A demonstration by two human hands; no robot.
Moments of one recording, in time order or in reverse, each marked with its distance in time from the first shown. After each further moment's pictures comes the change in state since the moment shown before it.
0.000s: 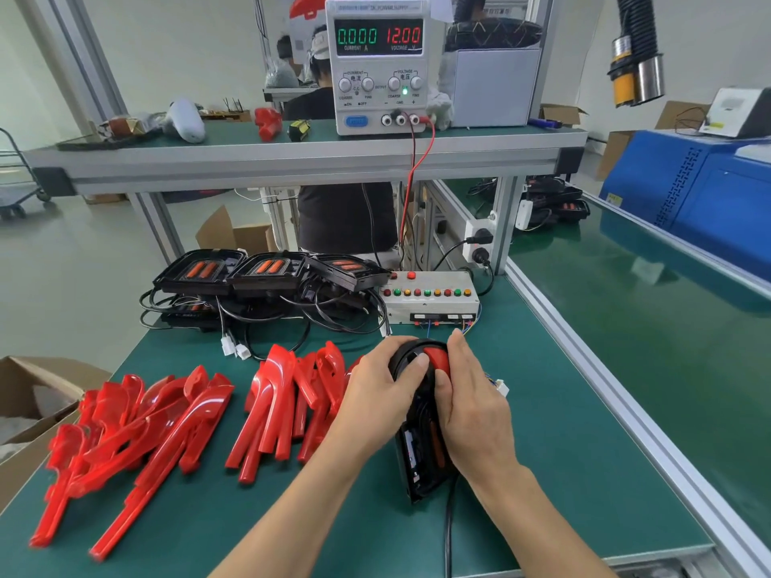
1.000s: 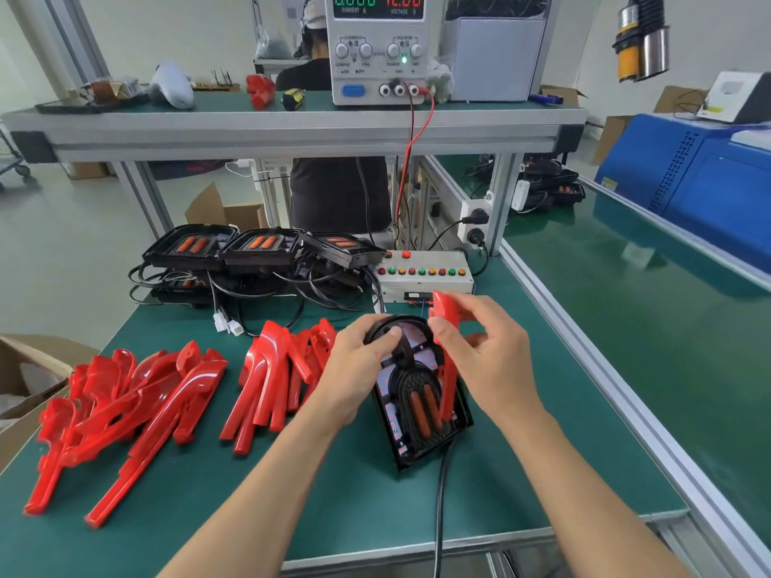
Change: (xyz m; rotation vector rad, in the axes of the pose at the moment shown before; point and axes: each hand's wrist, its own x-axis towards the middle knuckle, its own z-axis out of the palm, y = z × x) left_hand 0.015 -0.026 -0.007 -0.327 0.011 -0.147; right_hand 0.045 0.007 -0.036 0.581 -0.107 0.221
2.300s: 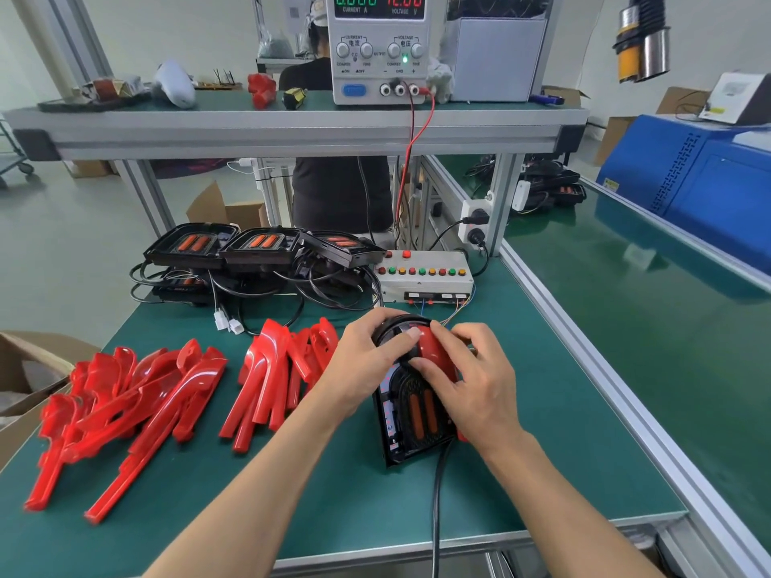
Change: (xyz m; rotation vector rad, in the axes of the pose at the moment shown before) left_hand -0.006 0.018 0.004 0.063 -0.105 0.068; right_hand -0.030 0.033 0.017 -0.456 0.106 -0.312
